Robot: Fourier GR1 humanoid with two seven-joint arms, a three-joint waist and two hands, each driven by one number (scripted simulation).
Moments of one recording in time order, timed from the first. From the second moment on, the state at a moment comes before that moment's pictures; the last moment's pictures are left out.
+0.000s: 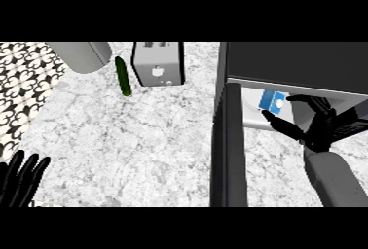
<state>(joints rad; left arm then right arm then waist) 0.45 0.09 0.08 -2.20 0.25 -0.39 -0.14 -0.35 -0.29 0.04 -1.00 -0.05 -0.67 -0.94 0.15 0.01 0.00</state>
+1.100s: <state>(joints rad) 0.38 0.07 -0.02 -2.16 0.15 -0.37 -0.11 -0.66 -0.27 0.05 -0.64 -0.07 -0.56 -0.63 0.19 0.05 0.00</state>
